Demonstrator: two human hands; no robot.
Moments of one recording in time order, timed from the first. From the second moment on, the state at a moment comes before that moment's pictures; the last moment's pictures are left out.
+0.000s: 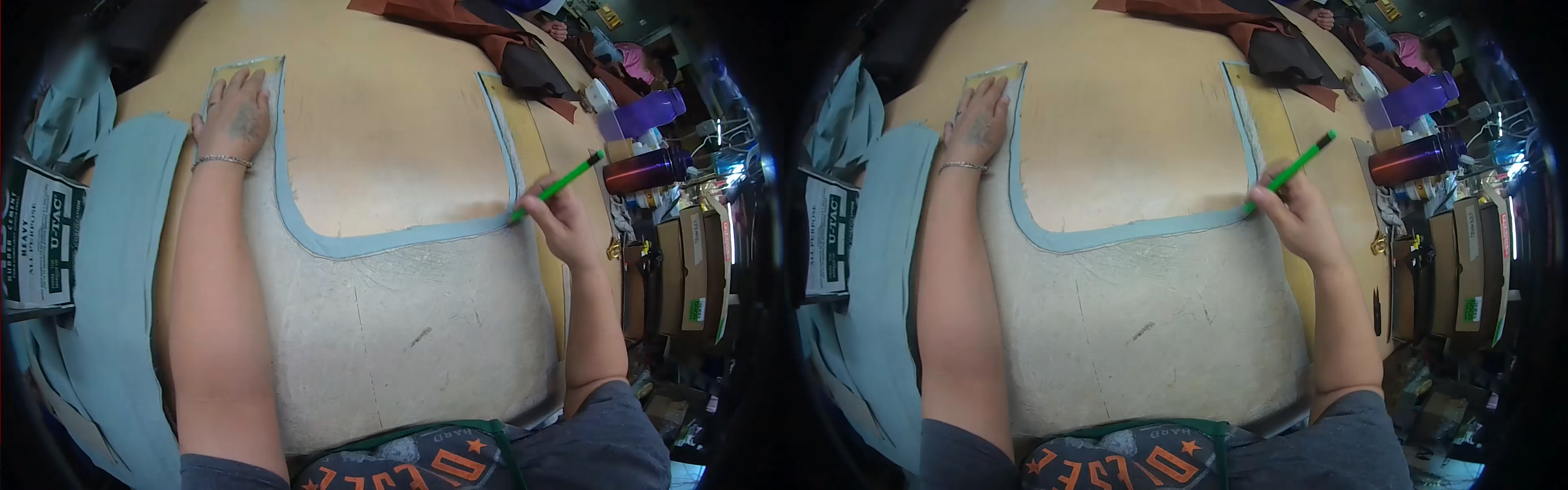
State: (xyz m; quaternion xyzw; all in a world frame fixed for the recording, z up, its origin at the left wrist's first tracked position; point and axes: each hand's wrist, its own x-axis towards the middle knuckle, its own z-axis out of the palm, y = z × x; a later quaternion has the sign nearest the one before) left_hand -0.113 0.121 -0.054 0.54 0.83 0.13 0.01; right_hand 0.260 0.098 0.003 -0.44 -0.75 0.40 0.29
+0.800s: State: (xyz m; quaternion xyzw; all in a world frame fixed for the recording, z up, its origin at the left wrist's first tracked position) left_hand -0.110 0.115 -0.051 0.54 0.82 0.19 0.02; right_hand -0.005 0.168 -0.044 -0.35 -0.81 0.22 0.42
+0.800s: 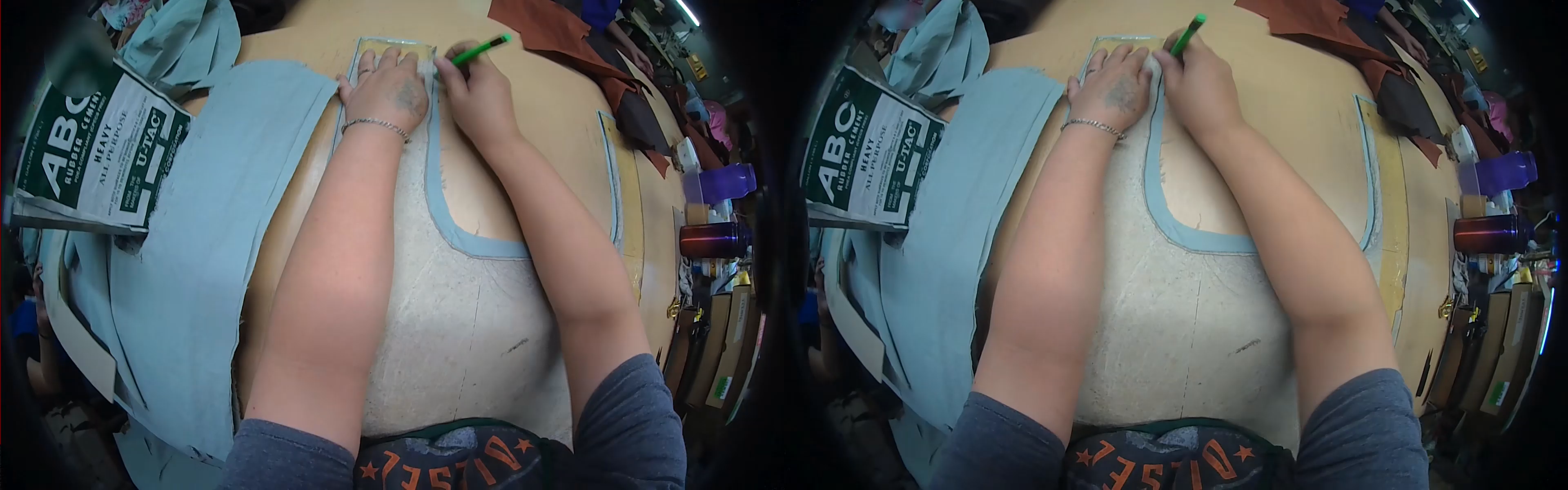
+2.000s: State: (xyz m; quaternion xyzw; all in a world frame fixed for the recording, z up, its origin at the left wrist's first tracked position) left_hand 0.107 0.006 0.004 0.79 0.47 0.37 0.09; right_hand 0.280 0.102 -0.041 -0.37 -0.71 0.48 0.36
